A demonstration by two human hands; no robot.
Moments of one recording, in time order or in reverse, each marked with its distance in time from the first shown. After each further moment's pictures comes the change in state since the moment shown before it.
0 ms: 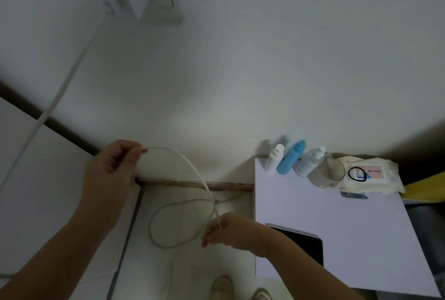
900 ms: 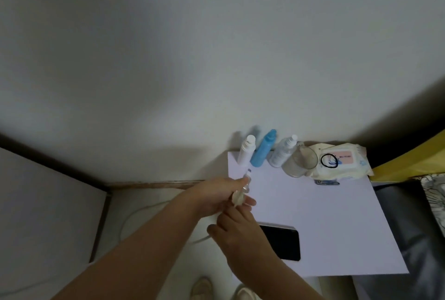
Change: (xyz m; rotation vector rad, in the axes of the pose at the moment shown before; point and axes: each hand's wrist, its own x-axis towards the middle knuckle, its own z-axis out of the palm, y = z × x) left_hand -0.022 -0.069 0.206 -0.016 -0.996 -0.862; right_hand -0.026 0.067 -0.002 -1.075 0.658 -0.352
